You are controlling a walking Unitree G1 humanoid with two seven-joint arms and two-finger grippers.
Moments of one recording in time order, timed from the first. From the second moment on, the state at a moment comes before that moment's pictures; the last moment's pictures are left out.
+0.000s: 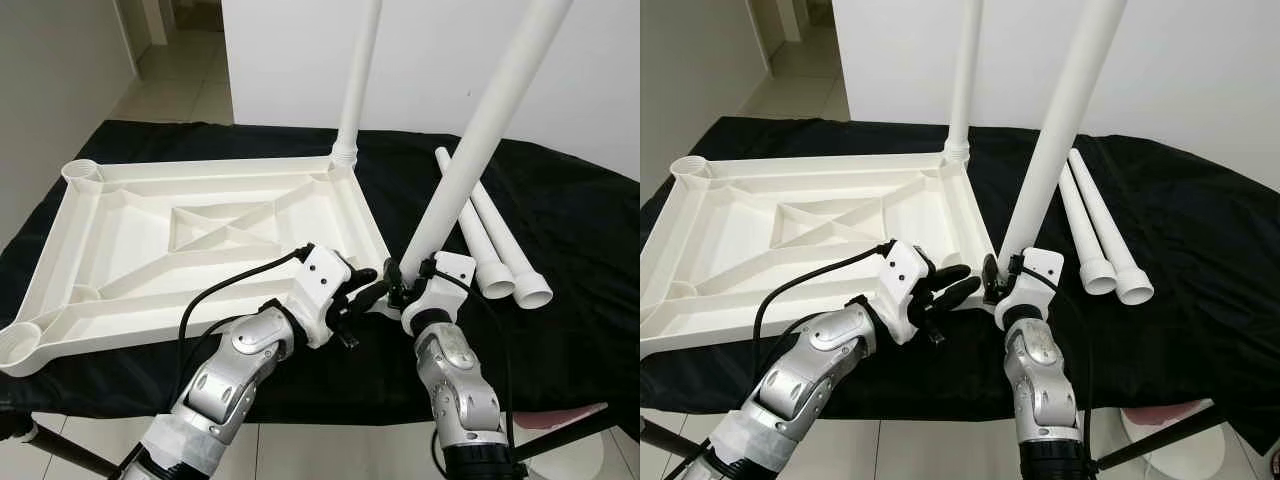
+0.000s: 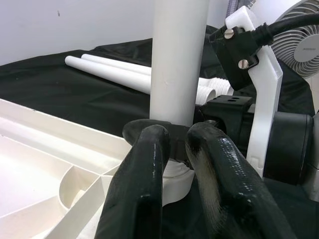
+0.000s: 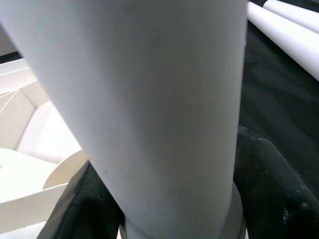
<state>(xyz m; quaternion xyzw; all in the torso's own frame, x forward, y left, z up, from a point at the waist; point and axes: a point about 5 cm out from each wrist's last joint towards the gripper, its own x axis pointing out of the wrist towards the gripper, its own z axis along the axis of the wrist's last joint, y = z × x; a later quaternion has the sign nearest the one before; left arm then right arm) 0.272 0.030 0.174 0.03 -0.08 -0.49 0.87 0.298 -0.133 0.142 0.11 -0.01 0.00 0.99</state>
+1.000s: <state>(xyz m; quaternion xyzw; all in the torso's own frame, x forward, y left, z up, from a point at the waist) 0.272 0.030 0.174 0.03 -0.08 -0.49 0.87 0.307 -0.167 0.164 -0.04 -0.07 0.25 0.97</state>
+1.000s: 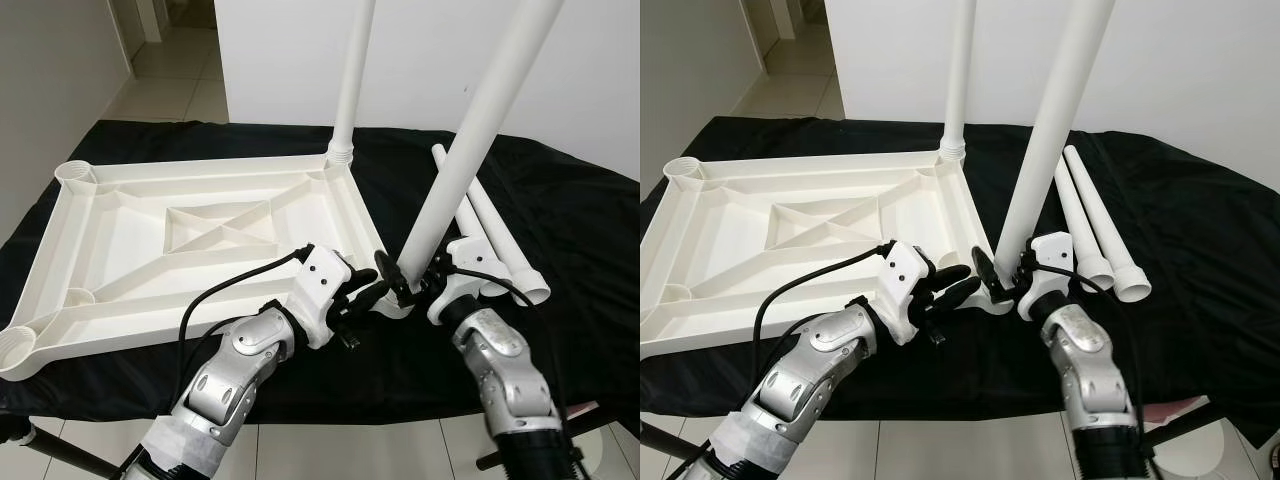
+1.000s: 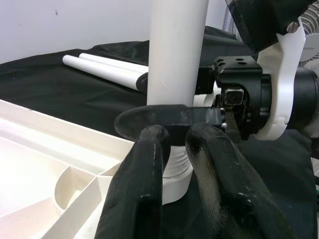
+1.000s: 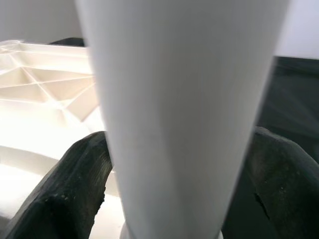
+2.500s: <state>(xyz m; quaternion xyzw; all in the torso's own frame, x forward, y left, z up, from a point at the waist) 0.271 0.029 0.167 0.04 -0.05 -0.49 0.87 0.320 -0.150 0.143 0.02 -0.01 0.14 0.99</state>
